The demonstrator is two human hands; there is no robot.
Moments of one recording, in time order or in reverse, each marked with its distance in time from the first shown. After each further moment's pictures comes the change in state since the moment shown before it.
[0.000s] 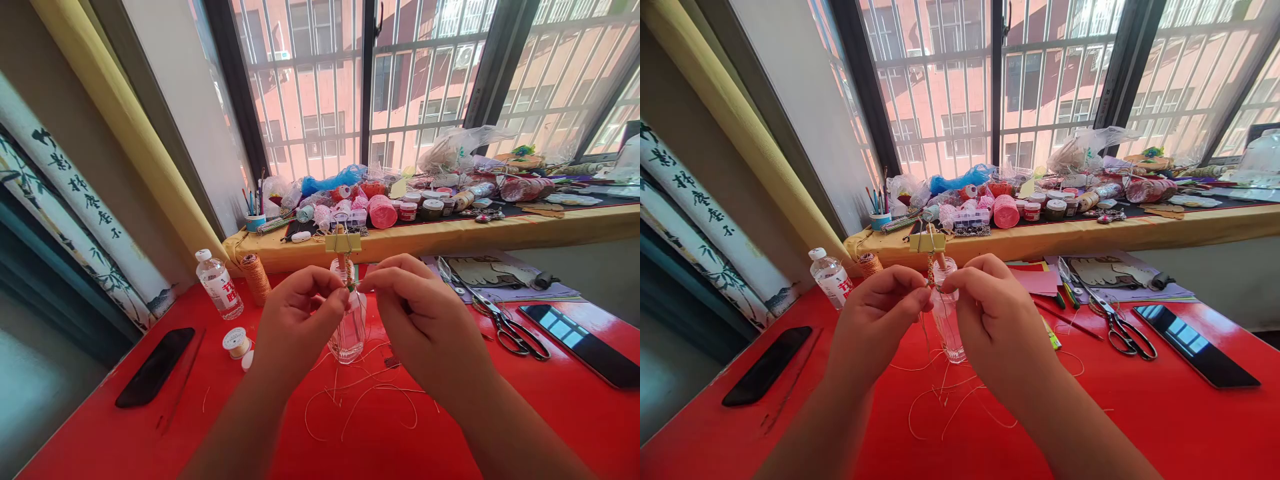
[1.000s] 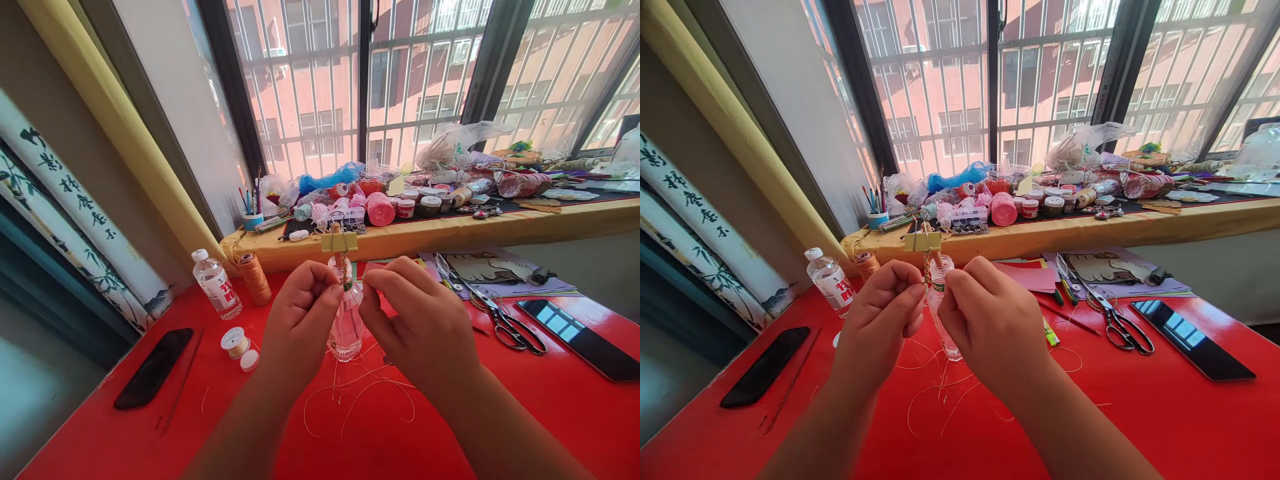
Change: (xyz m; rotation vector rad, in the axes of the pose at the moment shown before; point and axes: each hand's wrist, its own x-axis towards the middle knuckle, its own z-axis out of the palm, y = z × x) left_hand -0.002 -0.007 0.007 -0.188 -0.043 -0.021; right_hand -0.004 0.007 0.005 -0.355 0.058 -0.196
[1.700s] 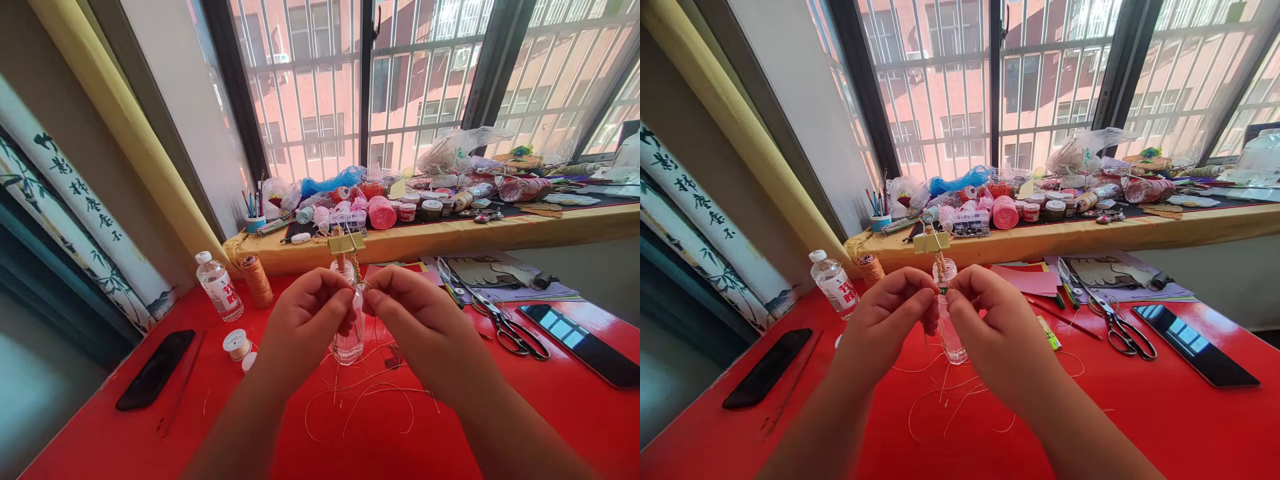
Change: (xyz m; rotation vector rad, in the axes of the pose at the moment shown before) left_hand 0.003 0.006 -0.006 0.009 -0.161 -0.074; right_hand 0.008 -0.011 -0.013 0.681 -0.267 0.612
